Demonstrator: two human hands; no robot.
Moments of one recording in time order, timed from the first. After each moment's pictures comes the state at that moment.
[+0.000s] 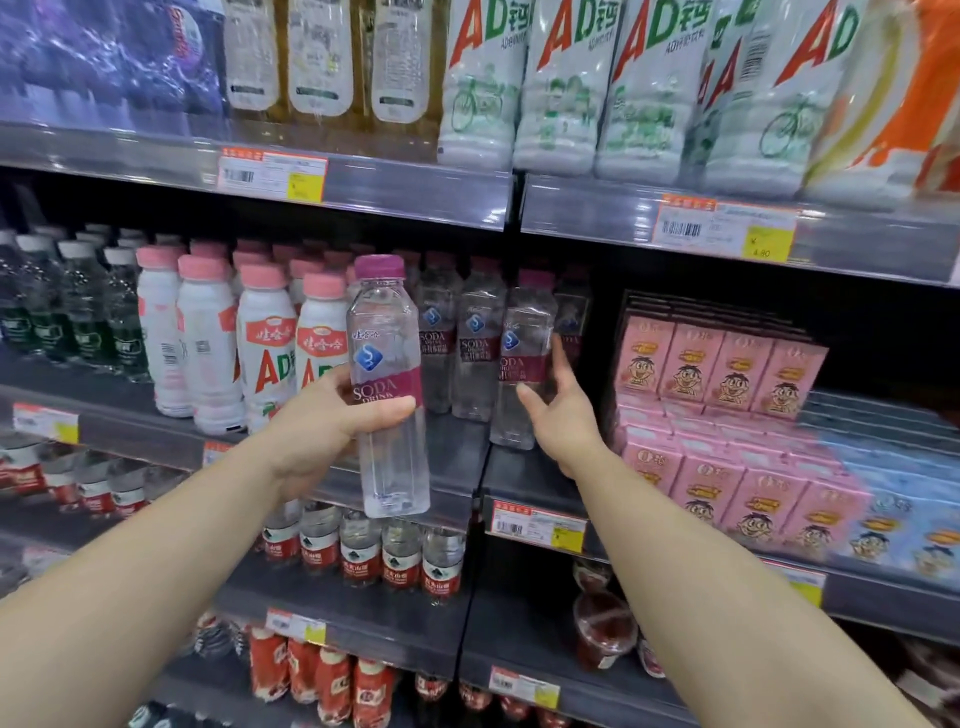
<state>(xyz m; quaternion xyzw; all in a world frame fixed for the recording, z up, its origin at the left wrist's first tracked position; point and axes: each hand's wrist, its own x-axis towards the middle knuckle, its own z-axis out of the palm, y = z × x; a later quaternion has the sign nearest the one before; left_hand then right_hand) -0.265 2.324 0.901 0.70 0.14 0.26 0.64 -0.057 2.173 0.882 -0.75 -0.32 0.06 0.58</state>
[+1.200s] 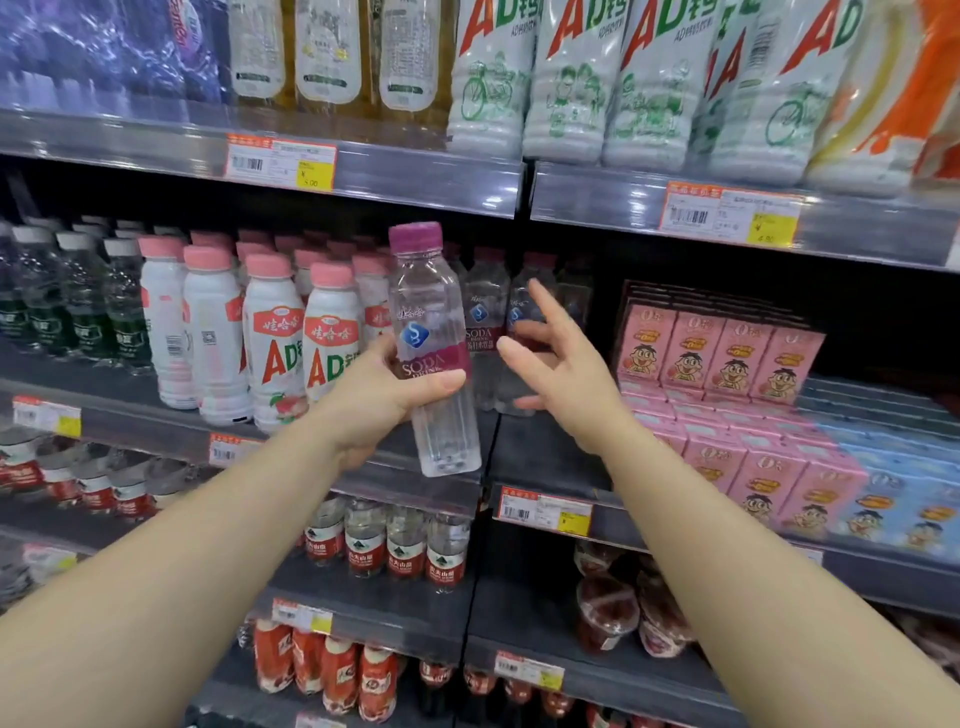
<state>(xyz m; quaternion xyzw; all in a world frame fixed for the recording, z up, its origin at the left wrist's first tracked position) -0.239 2.310 0.907 0.70 0.10 0.27 0.65 -0.113 2.148 0.930 -0.69 -0.44 0.05 0.58</state>
